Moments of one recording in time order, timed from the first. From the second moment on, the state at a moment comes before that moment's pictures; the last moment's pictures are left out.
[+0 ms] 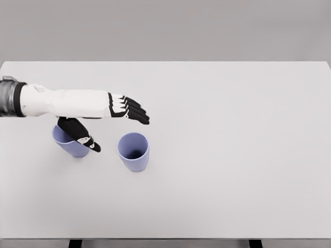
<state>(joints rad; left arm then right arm) -0.99 1.02 -1.07 -1.74 0.35 -0.61 -0.61 -0.06 0.00 -0.09 0.15 0.08 -0.20 0.18</state>
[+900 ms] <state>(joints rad) -0.93 0.94 -1.04 -1.69 0.14 -0.61 -0.61 -0.04 0.00 -0.09 0.15 0.07 -0.20 0.25</state>
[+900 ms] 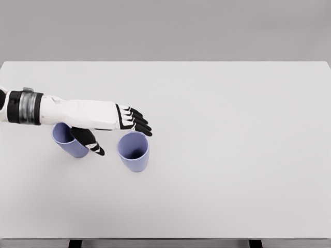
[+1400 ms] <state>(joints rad) -0.88 0.87 -1.04 -1.63 0.10 -0.61 -0.61 -0.04 0.00 -0.09 0.15 0.07 -0.20 0.25</state>
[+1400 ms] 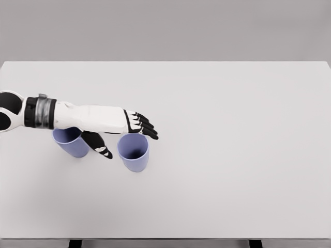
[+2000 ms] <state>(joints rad) -0.83 0.81 -1.02 -1.58 0.03 -0.61 -0.61 -0.04 0.00 -0.09 0.15 0.07 -0.20 0.25</state>
